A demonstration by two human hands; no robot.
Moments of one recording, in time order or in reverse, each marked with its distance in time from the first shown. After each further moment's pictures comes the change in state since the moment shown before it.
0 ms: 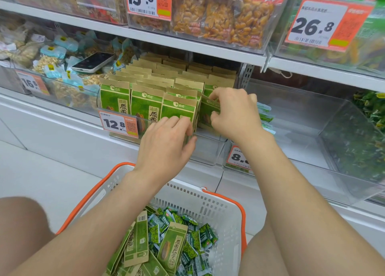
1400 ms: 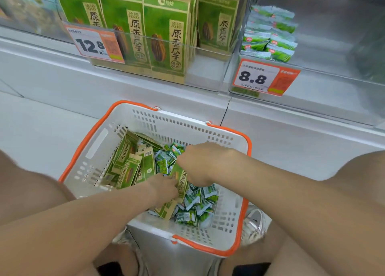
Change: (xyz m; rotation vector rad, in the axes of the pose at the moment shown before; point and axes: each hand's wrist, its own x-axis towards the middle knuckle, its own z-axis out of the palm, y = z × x) left_hand -0.227 -0.020 0.113 0.411 -1.666 0.522; right_hand -0.180 -0.056 0.075 -0.145 -1.129 -0.547
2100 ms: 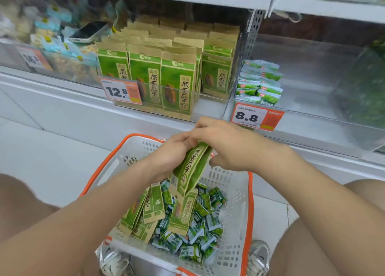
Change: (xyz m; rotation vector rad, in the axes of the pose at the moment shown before) left_hand -0.100 -0.046 -0.132 -1.985 0.964 0.101; right_hand -0.052 0.060 -0.058 0.153 0.557 -0.043
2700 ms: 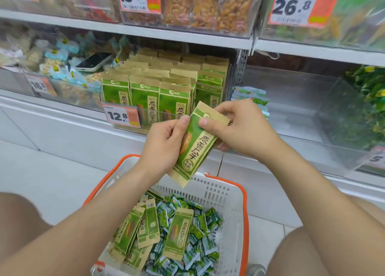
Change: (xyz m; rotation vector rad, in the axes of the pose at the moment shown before) left_hand -0.017 0.070 0.000 0.285 0.302 0.532; right_hand -0.017 0.002 -0.064 0.710 0.525 0.390
